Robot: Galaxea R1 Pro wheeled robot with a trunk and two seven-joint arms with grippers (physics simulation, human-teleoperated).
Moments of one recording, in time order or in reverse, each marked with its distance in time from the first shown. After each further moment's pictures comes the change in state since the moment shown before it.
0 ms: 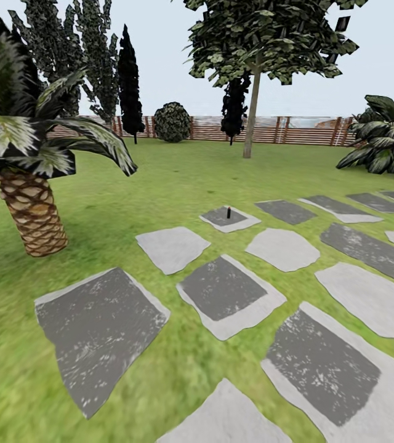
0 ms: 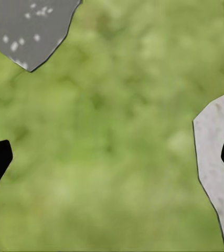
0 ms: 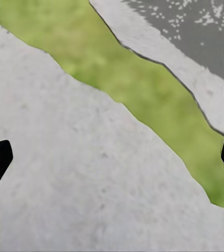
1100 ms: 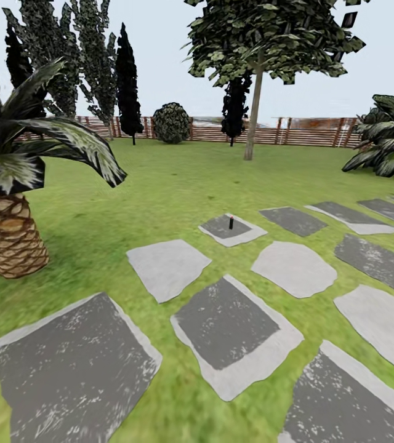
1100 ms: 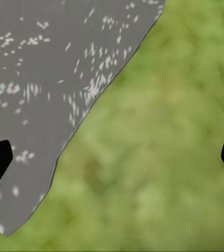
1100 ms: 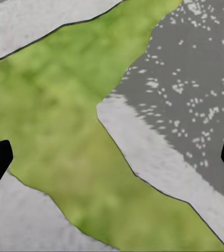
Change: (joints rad) left arm 0.000 0.000 0.000 0.000 -0.003 -0.001 0.000; right arm 0.000 0.000 0.001 0.005 0.001 0.000 -0.002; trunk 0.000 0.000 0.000
